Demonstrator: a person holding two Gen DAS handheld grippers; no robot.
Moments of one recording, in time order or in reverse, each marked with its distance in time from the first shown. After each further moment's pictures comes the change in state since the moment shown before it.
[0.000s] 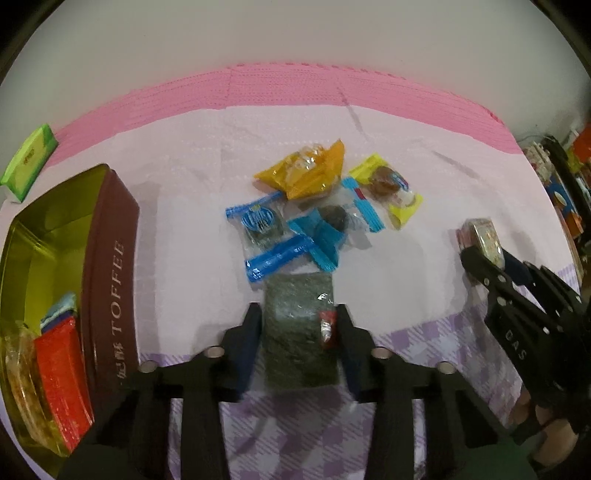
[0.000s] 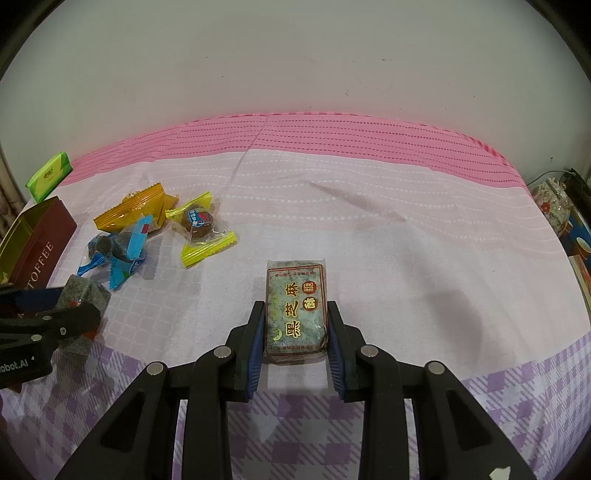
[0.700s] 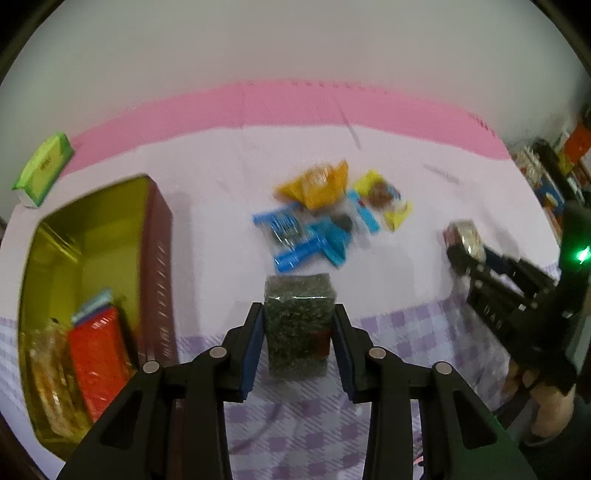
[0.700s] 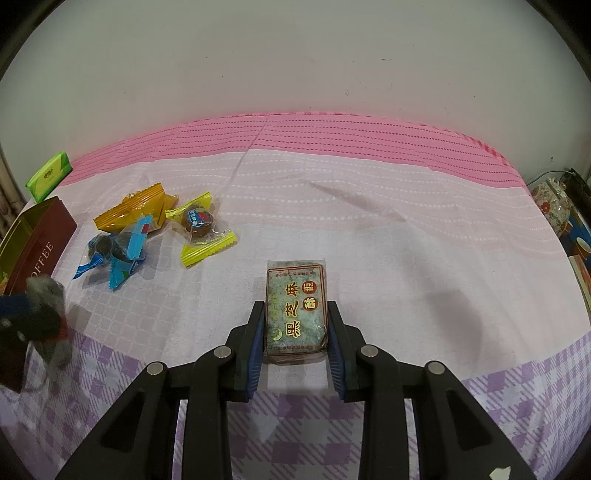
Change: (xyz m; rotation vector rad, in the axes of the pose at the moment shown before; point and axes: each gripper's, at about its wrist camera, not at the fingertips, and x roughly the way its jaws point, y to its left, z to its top) left arm -0.044 0.017 -0.009 0.008 -0.065 -0.006; right arm 0.000 0.000 0.000 0.001 0.000 0.000
